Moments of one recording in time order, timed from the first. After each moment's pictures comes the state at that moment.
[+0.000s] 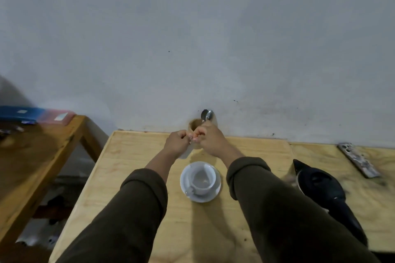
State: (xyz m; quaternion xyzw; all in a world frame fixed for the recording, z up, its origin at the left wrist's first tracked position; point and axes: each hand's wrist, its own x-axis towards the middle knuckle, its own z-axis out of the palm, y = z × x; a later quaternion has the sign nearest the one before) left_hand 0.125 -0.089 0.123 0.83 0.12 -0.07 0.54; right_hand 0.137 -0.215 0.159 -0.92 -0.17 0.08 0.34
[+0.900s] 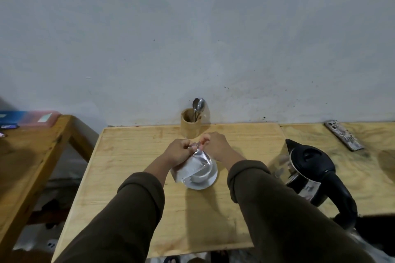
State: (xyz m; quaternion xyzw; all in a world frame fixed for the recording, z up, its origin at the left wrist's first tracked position) left_hand 0.099 -0.095 0.096 0.86 0.02 -0.19 0.47; right_hand 0.105 -0.237 0.124 -0.92 0.01 0.15 0.36
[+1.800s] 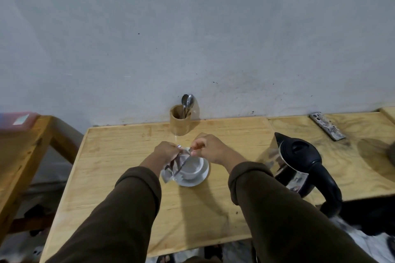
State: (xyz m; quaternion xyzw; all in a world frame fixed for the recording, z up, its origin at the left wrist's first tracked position) left_hand 0.105 -0.102 0.087 0.82 0.19 -0.26 0.48; right_hand 0.089 -0.254 0.125 -0.89 -0.07 0.20 0.41
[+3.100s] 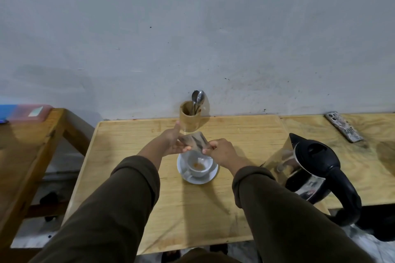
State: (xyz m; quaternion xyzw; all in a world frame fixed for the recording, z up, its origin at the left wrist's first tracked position) left_hand 0.126 -0.083 0.106 0.66 0.23 -0.31 0.64; right_hand 0.091 -0.253 0.093 -0.90 0.05 0.19 0.38
